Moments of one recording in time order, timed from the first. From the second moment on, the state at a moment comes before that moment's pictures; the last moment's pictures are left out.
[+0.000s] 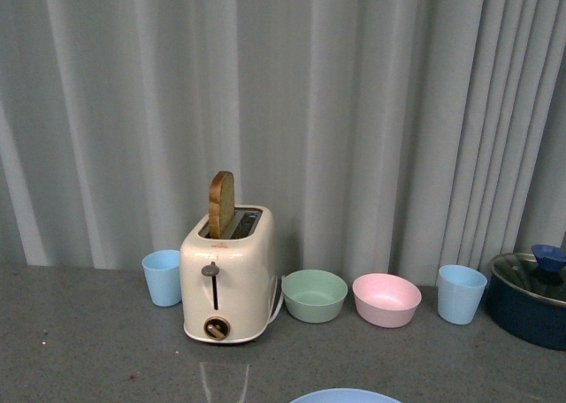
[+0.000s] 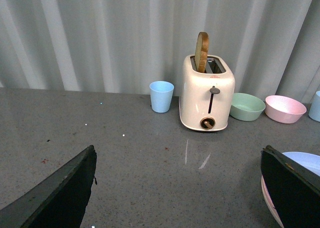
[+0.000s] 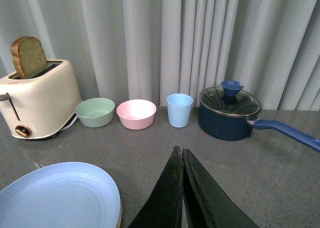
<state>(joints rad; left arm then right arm) 0.00 0.00 0.03 0.00 0.00 0.00 0.00 0.37 0.01 0.37 0.00 0.00</state>
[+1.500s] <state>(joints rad) 0.00 0.00 0.03 0.00 0.00 0.00 0.00 0.00 0.01 0.00 0.00 0.00</state>
